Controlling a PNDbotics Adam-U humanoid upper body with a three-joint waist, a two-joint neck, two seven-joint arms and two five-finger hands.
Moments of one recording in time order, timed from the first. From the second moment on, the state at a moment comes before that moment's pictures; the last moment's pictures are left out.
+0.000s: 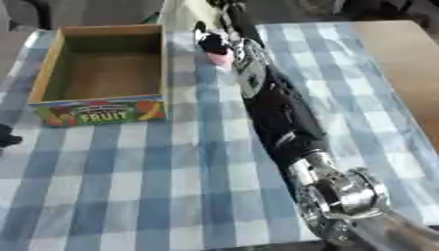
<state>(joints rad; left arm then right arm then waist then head) -0.21 0.17 0.03 -1.72 0.16 0.06 -0.12 -1.11 -0.08 -0.21 -0.68 1.06 0.02 -0.08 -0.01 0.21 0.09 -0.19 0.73</state>
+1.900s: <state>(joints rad) -0.21 0.17 0.03 -1.72 0.16 0.06 -0.12 -1.08 -0.08 -0.26 -0.68 1.26 0.17 -0.38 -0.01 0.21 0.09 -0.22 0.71</state>
